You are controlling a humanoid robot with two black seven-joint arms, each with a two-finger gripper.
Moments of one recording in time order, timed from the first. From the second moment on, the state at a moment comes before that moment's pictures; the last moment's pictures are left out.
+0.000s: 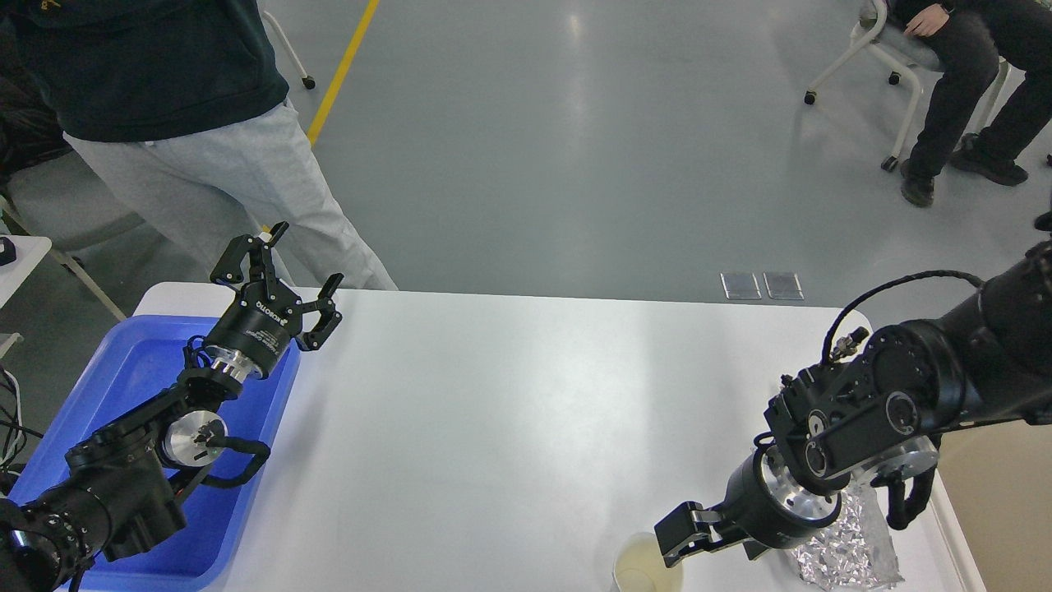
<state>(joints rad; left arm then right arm) -0.66 0.33 -0.60 -0.46 0.07 -0.61 -0.61 1.89 -0.10 -1.25 1.75 -0.13 0.09 0.19</state>
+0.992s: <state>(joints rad) -0.66 0.33 -0.60 -0.46 0.07 -0.61 -0.61 1.68 -0.14 -1.17 1.74 -0.12 -0.19 0.19</state>
